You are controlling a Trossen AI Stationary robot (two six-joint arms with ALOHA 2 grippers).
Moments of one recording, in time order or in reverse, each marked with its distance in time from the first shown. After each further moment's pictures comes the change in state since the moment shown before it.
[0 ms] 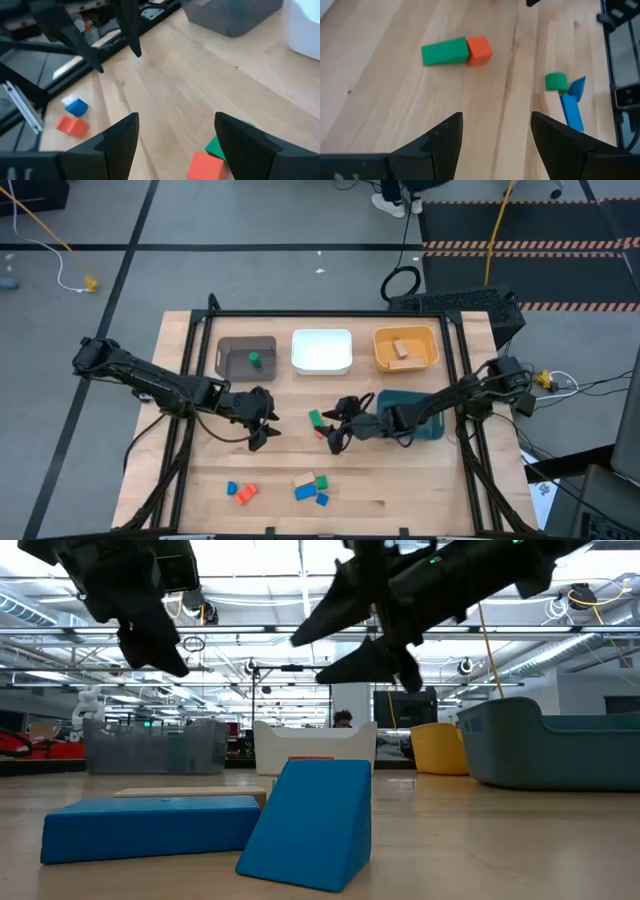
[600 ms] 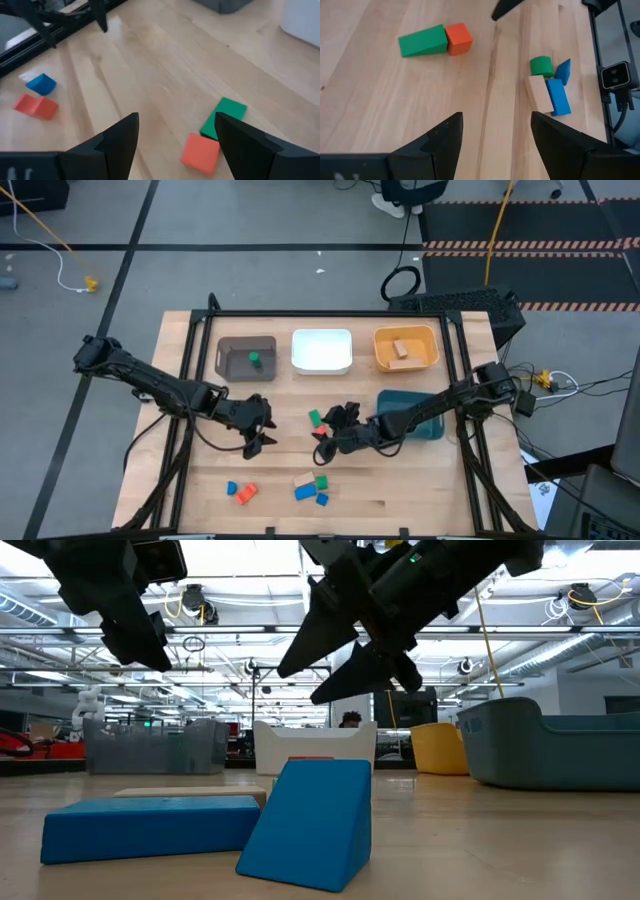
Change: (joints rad) left arm -0.072 0.000 0.000 -0.005 0.000 0.000; right arm 0.042 0.102 0.189 -0.307 0.064 0.034
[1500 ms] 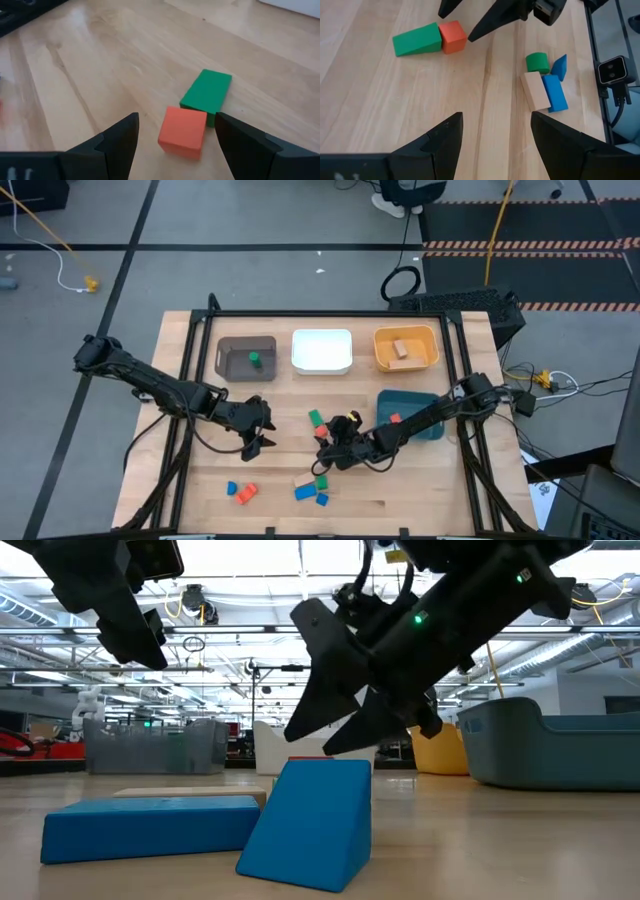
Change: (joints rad) left arm -0.018 0.000 0.000 0.001 -0.002 0.009; right arm 0.063 0.150 0.005 0.023 0.170 0.125
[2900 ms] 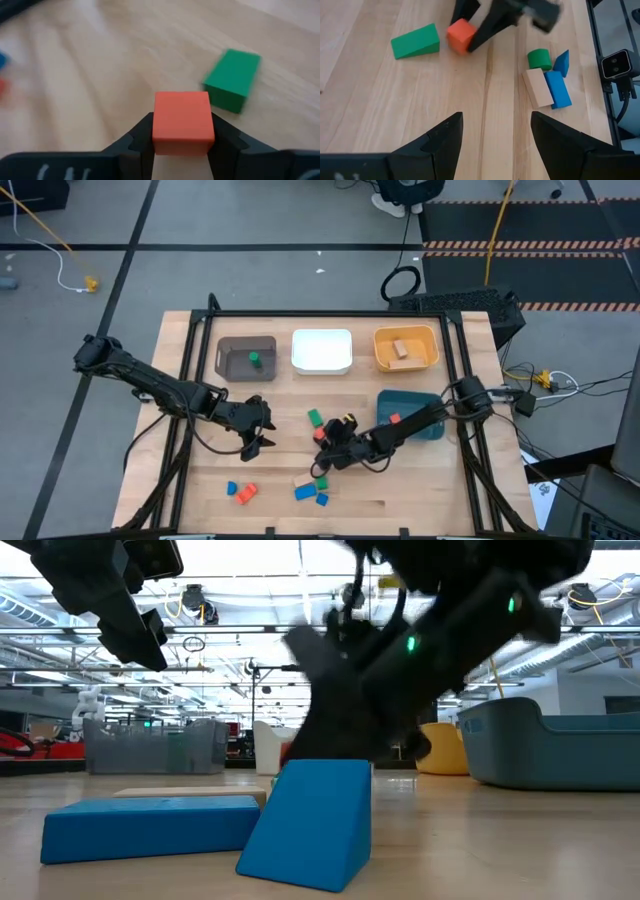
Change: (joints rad) left arm 0.000 0.001 0.000 -0.009 -0.002 0.035; right arm -0.010 0.051 -0.002 0.097 -0.086 -0.045
